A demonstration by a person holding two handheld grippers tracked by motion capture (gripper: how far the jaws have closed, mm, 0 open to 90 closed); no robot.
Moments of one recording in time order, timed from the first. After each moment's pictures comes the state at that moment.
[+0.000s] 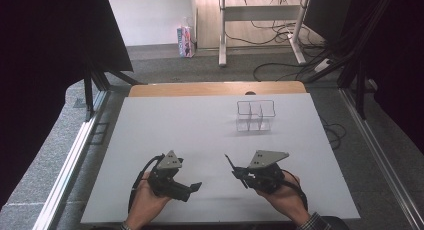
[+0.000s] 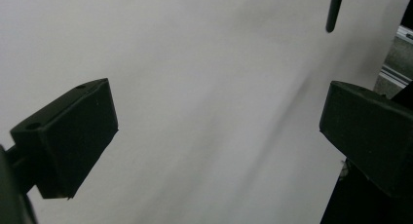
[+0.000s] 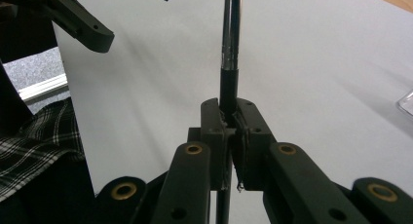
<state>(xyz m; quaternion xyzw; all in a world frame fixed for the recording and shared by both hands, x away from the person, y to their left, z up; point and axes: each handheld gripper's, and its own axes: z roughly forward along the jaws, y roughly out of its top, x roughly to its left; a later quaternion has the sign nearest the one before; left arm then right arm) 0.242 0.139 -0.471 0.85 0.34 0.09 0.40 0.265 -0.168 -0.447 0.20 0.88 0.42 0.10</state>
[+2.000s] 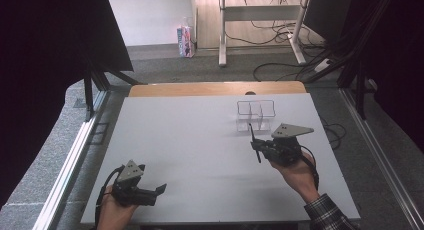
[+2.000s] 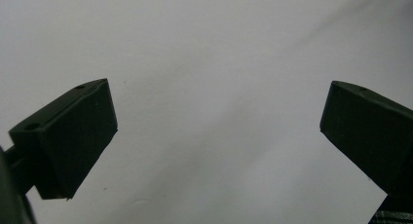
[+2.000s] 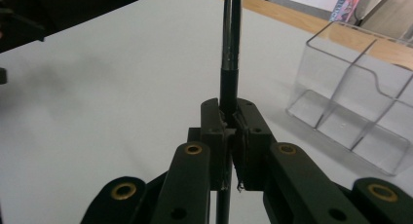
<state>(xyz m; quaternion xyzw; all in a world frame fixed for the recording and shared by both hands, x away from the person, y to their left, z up) 0.213 0.226 -0.498 0.81 0.43 0.15 0.38 0.321 -0.211 -0.424 0.30 0.83 0.46 0.14</state>
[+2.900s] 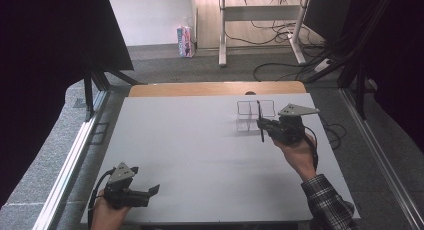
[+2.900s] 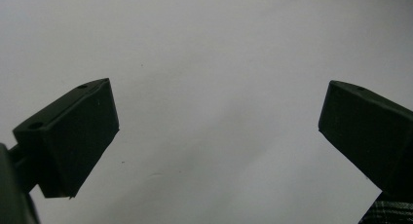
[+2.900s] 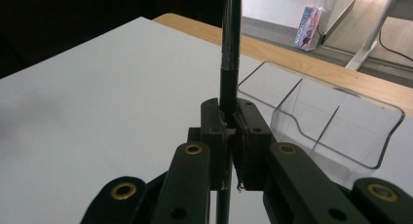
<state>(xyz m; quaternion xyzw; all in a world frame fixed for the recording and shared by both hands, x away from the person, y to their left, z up) 0.206 0.242 -0.500 0.79 0.45 0.15 0.39 0.369 -0.222 -0.409 0.33 0.79 0.48 0.17</state>
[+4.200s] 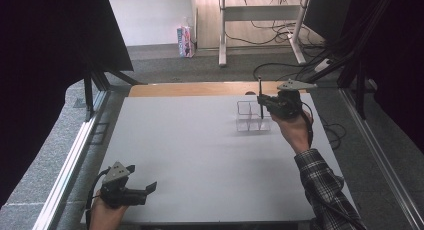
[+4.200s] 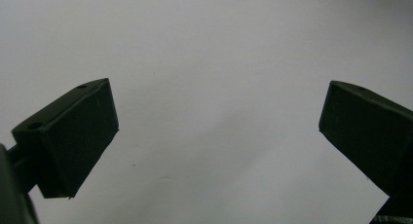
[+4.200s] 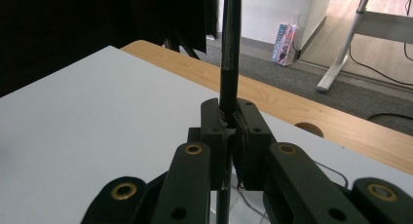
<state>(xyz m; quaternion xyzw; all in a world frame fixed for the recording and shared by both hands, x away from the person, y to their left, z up) 0.205 0.248 -0.497 0.77 0.46 0.16 0.41 0.426 -0.215 -0.383 0.35 0.77 0.49 0.21</state>
